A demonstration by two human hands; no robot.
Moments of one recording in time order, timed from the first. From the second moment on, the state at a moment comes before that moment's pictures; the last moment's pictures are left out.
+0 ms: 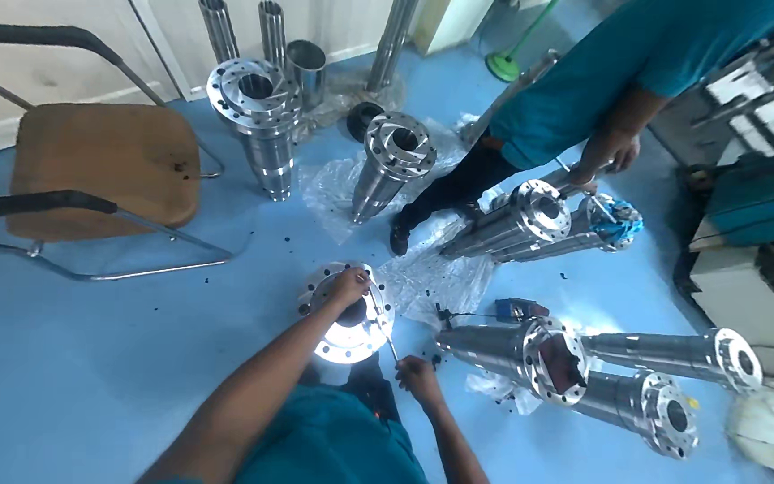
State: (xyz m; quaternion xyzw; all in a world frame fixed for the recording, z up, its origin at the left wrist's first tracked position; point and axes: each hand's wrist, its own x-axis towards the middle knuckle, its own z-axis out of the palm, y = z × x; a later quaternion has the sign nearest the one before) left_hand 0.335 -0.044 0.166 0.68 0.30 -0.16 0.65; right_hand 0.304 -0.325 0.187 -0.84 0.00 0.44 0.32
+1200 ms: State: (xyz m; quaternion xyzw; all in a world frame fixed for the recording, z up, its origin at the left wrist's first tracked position) left_hand 0.351 -0.106 0.206 0.81 0.02 -0.31 0.50; right_hand 0.290 -0.184 0.209 -0.78 -0.21 0.51 0.28
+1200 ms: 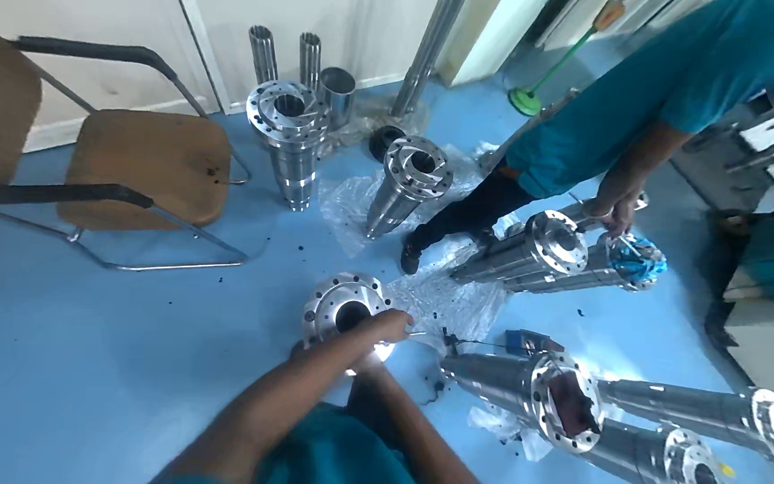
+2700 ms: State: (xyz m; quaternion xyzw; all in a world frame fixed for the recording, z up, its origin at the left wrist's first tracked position) left_hand 0.254 -0.034 0.178 0.66 0.18 -0.46 0.57; right_hand 0.387 -0.263 0.212 -0.94 -0.20 0.20 0.20
